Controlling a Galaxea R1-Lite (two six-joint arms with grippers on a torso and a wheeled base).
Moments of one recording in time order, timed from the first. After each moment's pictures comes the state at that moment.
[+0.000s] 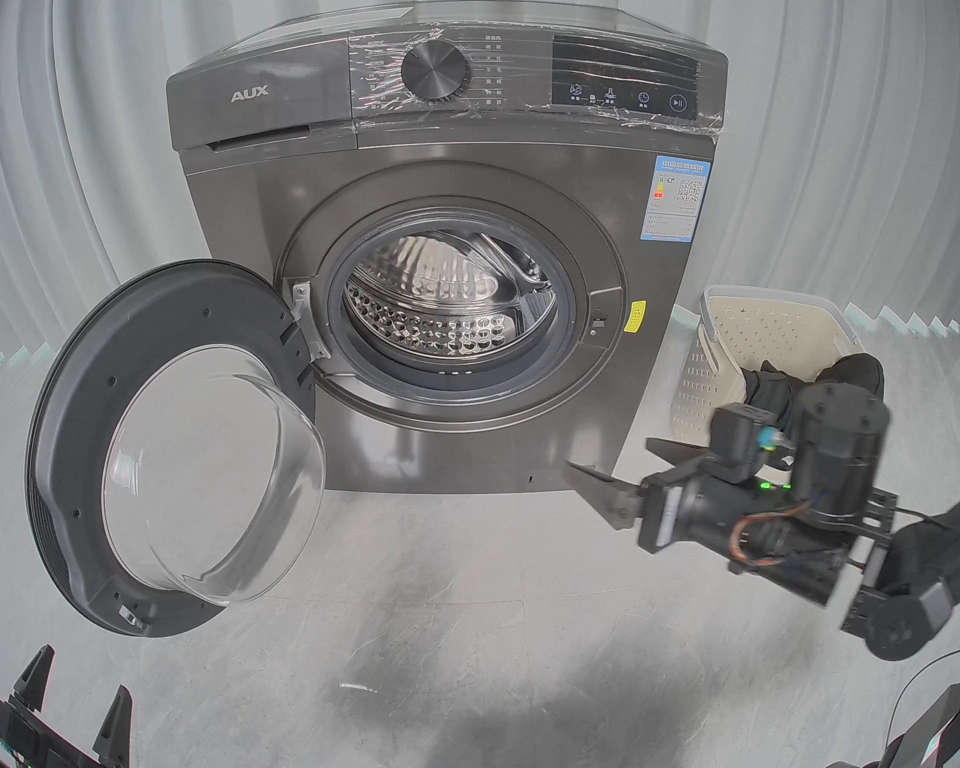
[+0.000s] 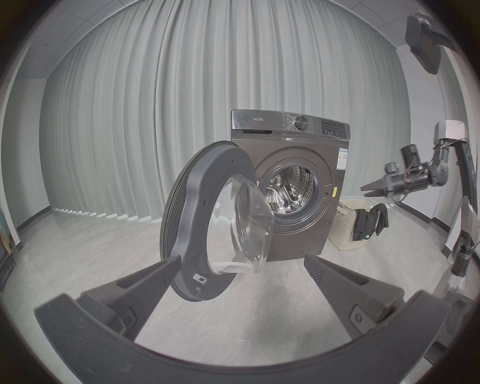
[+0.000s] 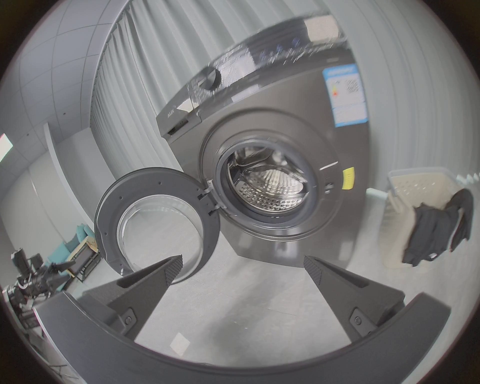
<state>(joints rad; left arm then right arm) 0.00 0.02 -0.02 0.00 -0.01 0.00 0.71 1.70 -0.60 -0.95 -0.12 0.22</state>
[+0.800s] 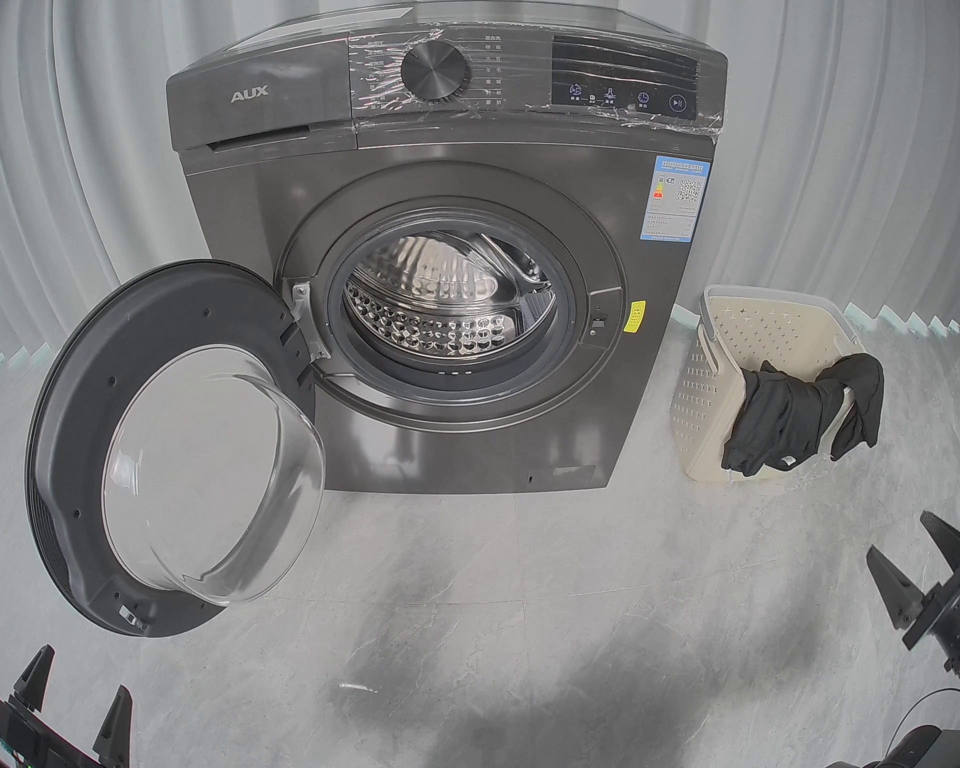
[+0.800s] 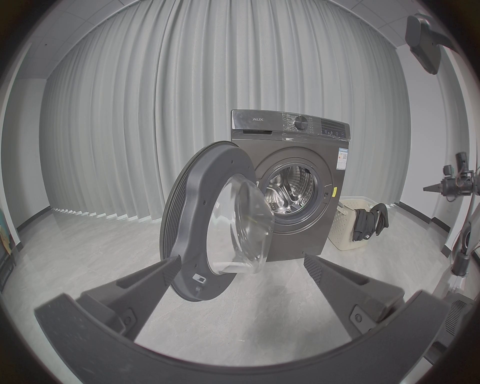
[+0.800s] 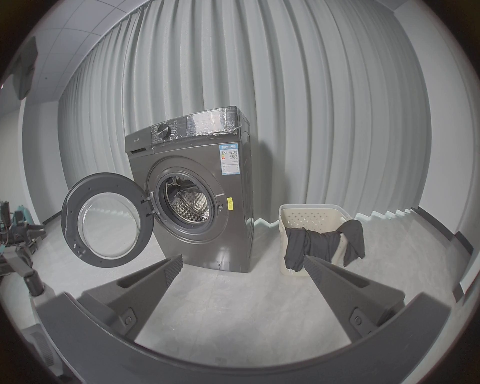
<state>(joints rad) 0.00 0.02 -0.02 0.00 -0.01 0.00 0.21 0.74 -0.03 -0.69 -0.04 0.00</state>
